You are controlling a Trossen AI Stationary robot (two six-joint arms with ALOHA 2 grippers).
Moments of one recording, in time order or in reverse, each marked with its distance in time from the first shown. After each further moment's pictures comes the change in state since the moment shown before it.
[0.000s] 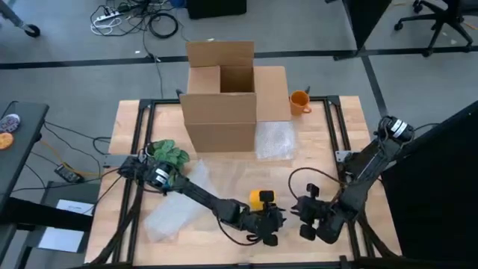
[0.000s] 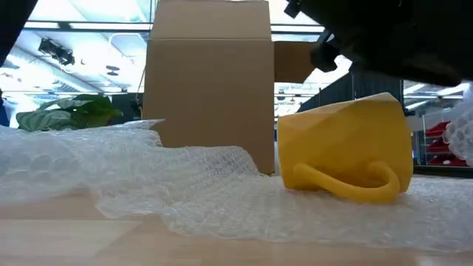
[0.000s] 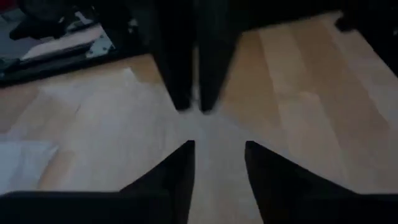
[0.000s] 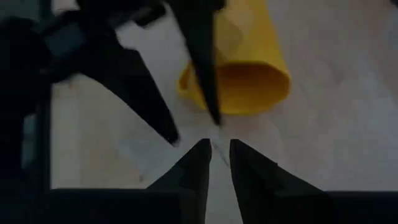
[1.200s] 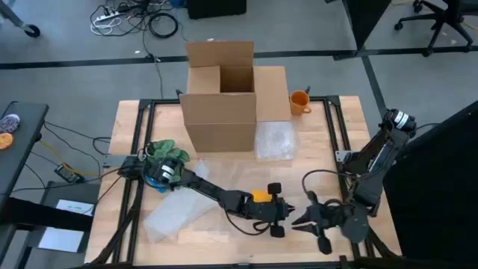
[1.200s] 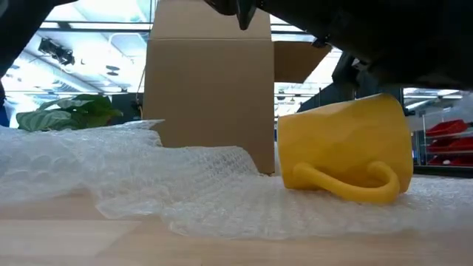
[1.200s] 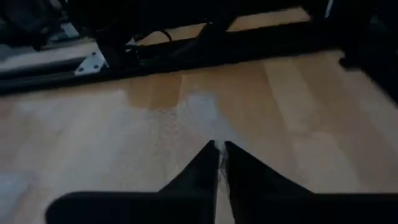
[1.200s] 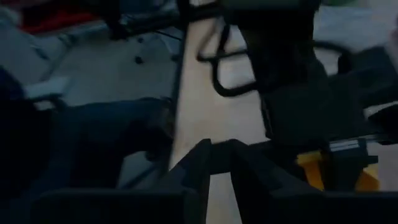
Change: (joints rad) left arm 0.074 0.038 0.018 0.121 0.101 0.083; right arm 0.092 -0.158 0.000 0.348 0.035 -0.304
